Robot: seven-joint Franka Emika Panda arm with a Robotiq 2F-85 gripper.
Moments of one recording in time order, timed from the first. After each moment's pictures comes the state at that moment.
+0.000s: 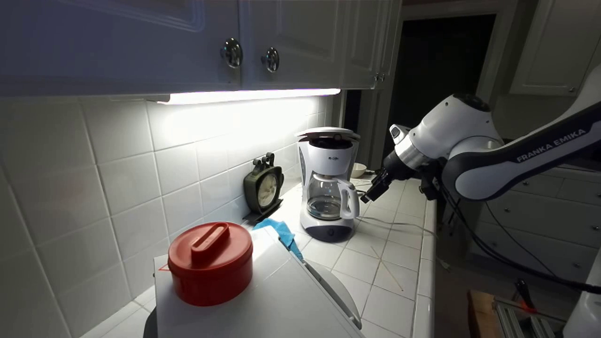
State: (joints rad) arm -0.41 -0.48 0.09 -2.75 -0.31 2.93 0.03
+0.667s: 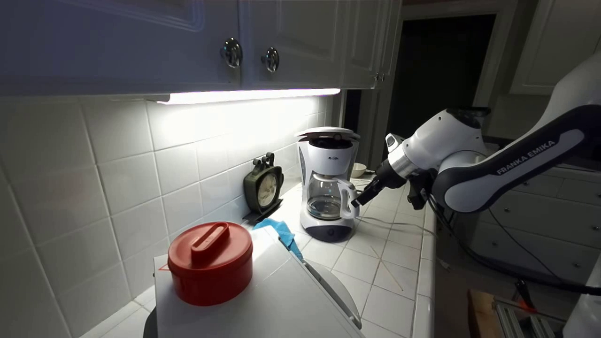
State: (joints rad) arm -0.48 -0.36 0.15 -2.75 -0.31 3.10 0.14
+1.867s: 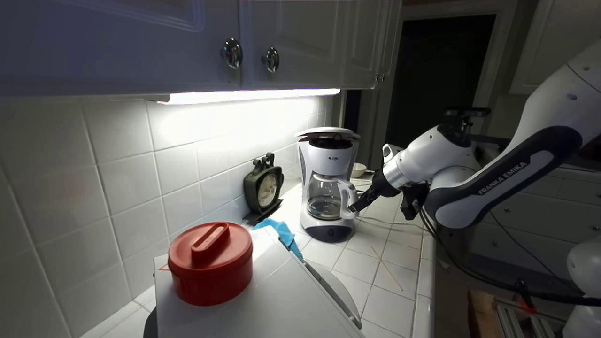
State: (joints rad) arm -1.00 -0.31 0.66 -2.75 -0.32 3.24 0.24
